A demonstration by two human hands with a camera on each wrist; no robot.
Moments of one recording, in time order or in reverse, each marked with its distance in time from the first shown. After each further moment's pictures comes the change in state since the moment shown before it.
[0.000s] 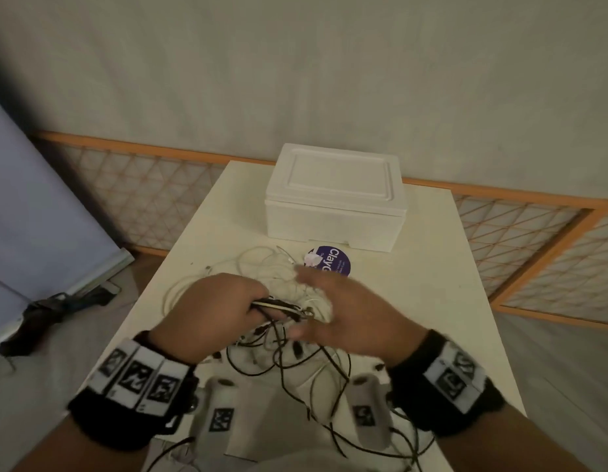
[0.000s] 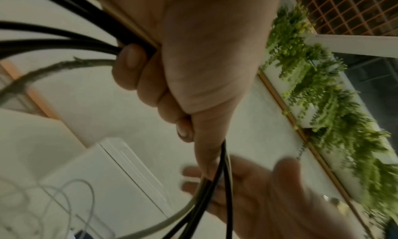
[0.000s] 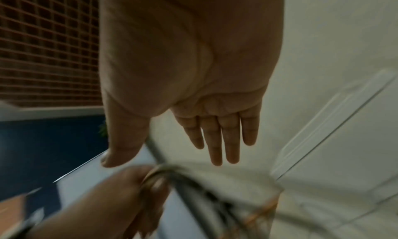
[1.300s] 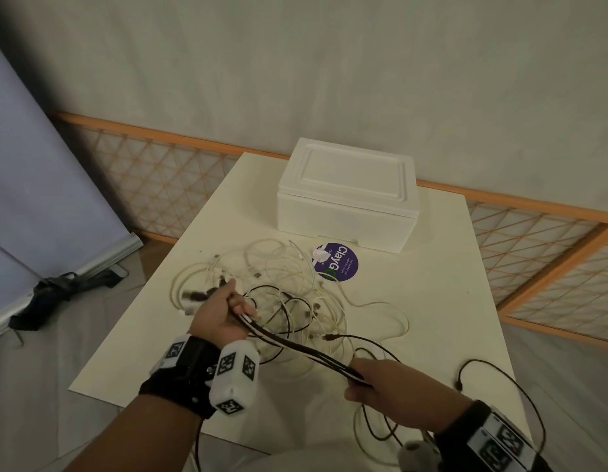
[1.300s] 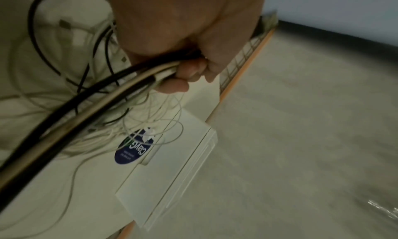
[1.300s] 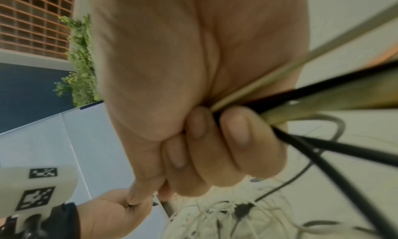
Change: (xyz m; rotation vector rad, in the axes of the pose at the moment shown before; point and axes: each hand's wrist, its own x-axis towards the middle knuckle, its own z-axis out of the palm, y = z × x) left_hand 0.019 -0.041 0.096 -2.205 0.428 -1.100; right_hand -0.070 0.069 0.041 -0.187 -0.352 0.198
